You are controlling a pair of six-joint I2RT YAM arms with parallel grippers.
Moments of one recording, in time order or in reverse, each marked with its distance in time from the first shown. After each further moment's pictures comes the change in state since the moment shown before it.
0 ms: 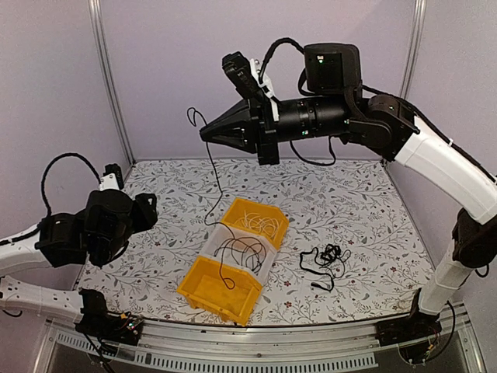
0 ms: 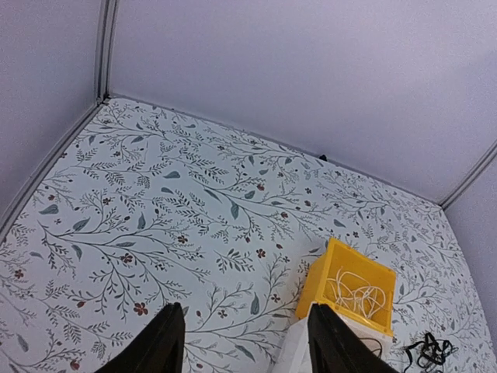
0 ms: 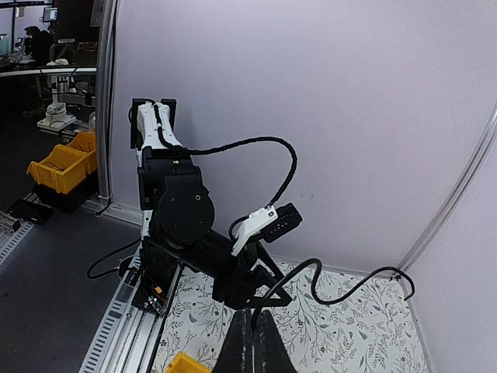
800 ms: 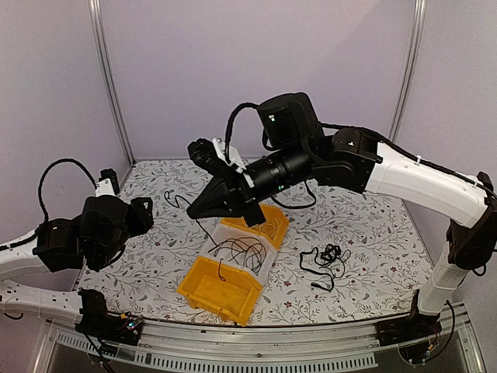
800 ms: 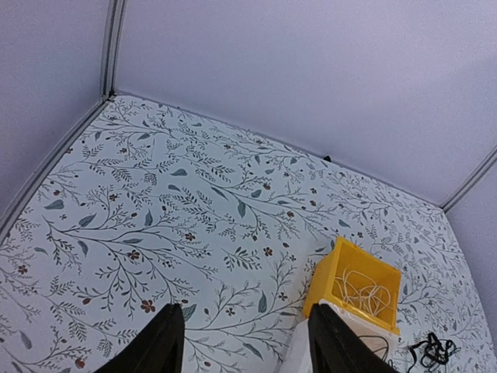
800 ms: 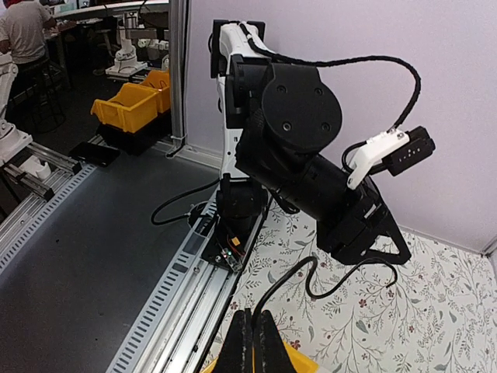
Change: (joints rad) left arm 0.000 -0.067 -0.060 -0.003 -0.008 -0.011; right arm 0.072 0.056 -0.204 -0.023 -0.132 -0.069
